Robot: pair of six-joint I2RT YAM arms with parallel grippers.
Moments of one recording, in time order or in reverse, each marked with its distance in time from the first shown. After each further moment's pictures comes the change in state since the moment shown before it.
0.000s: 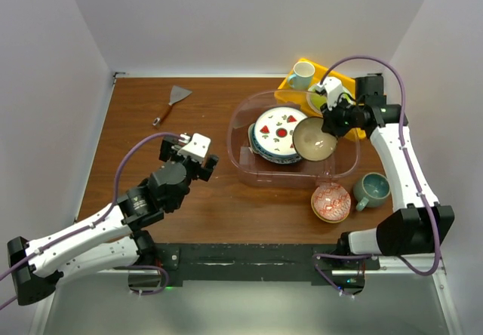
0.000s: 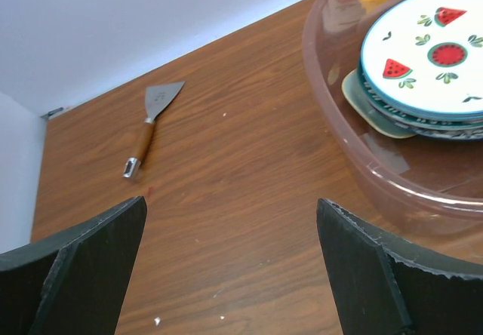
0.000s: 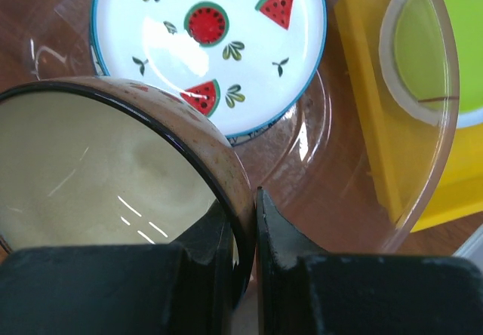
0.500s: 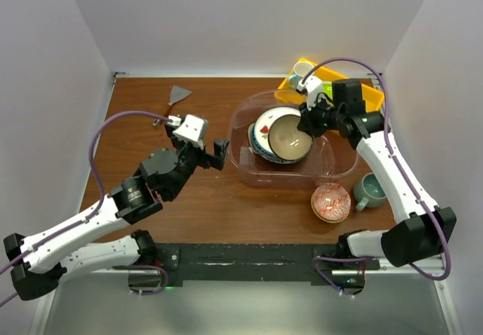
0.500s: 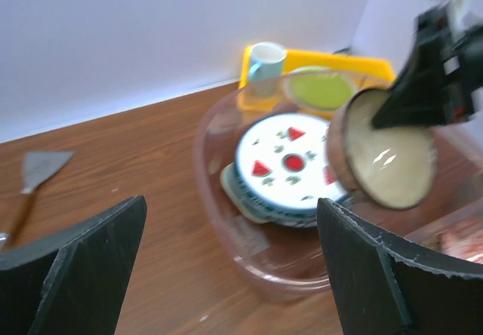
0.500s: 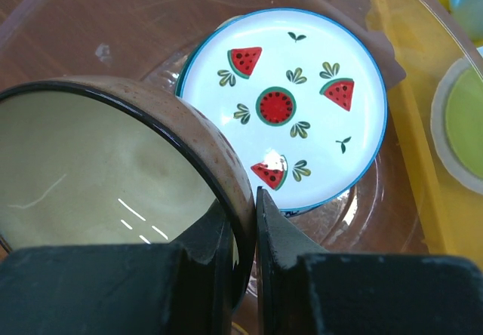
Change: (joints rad) left arm -0.006 0.080 0.226 0.060 0.212 -0.202; right arm 0.201 -0.043 -0.069 0.197 0.038 0.230
